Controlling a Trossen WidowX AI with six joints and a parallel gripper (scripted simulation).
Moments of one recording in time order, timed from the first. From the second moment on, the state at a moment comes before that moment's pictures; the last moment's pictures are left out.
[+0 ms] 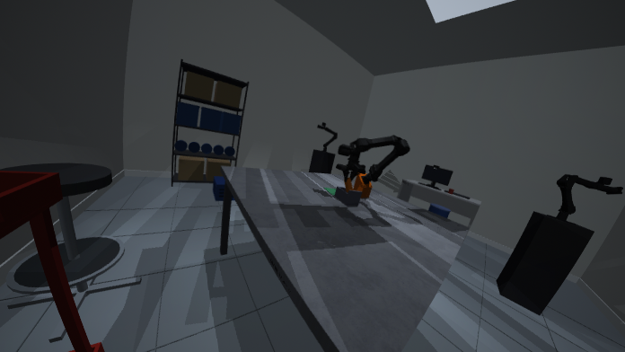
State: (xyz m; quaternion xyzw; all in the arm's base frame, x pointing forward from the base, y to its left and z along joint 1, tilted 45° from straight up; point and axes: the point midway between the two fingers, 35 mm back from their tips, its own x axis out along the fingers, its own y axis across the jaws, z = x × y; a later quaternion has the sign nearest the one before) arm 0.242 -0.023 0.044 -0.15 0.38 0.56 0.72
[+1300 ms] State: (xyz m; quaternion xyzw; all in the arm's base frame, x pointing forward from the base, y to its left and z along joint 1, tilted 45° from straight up) arm 0.228 -0.070 0.052 -0.15 0.38 0.55 0.73
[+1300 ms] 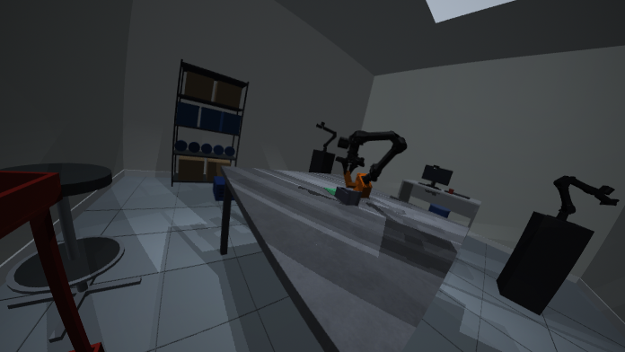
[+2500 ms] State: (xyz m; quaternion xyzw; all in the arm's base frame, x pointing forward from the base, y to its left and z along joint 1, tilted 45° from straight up) arm 0.163 -0.149 -0.040 -0.16 0.38 0.55 0.73
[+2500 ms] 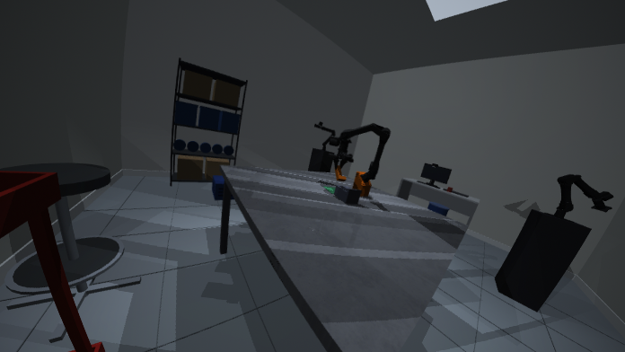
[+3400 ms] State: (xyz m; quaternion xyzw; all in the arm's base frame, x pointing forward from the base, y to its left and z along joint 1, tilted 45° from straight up) arm 0.167 -0.121 -0.071 -0.16 0.38 0.55 0.72
